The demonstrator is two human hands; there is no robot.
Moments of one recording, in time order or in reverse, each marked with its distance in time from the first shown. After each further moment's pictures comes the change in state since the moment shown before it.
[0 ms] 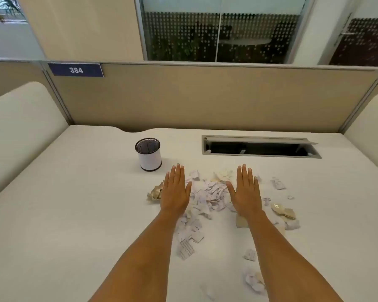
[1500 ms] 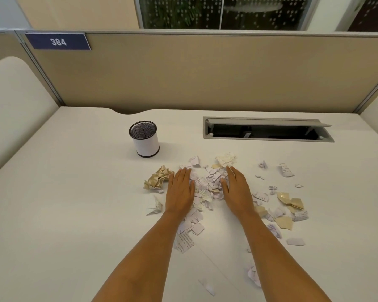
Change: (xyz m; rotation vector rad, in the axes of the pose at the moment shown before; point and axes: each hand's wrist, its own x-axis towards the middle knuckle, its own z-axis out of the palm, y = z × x) left_hand -0.010 0.006 0.041 -0.175 -0.002 -0.019; right_hand -0.002 -0.009 0.043 0.321 0.023 -0.048
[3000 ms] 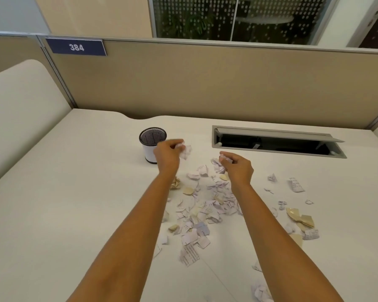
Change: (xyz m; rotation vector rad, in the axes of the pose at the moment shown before) left_hand 0.086 0.003 -0.111 -0.772 0.350 -0.420; right_hand 0.061 -0.079 -0.044 0.829 0.197 0.382
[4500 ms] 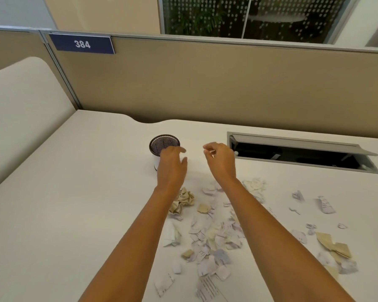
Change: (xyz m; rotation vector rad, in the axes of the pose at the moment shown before) left_hand 0.036 -0.032 -0.017 0.469 -0.097 0.271; right_hand 0.037 -0.021 0.102 -0.495 -0.193 -0.423
